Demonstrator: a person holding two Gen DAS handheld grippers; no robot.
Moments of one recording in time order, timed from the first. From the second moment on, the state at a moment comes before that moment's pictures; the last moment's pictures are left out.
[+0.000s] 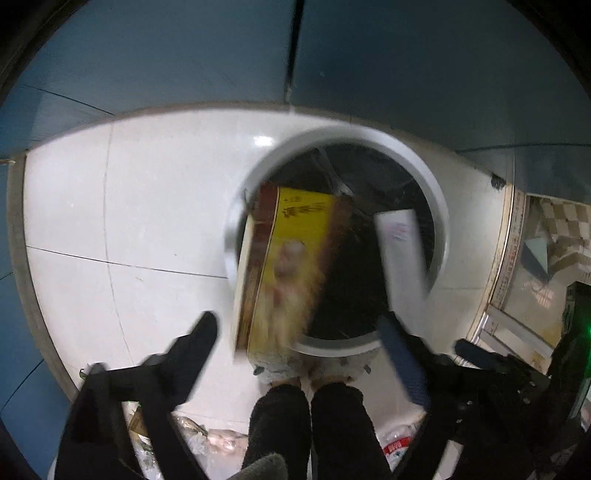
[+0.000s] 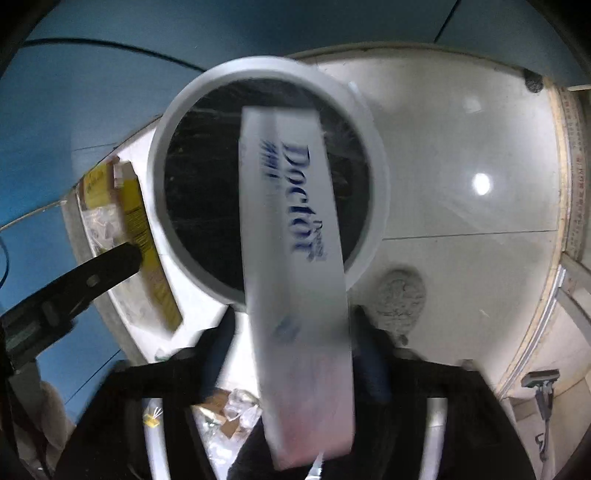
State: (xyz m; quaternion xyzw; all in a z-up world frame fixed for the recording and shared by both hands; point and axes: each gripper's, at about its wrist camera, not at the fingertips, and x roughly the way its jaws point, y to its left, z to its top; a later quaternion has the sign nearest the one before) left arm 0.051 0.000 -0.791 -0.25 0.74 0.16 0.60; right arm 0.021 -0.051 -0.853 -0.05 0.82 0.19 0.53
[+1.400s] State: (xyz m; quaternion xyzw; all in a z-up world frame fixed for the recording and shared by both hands) left arm -0.047 0.008 -0.353 -0.18 0.62 0.21 0.73; right arm -0.013 -0.087 -0.334 -0.09 0.68 0.21 0.70
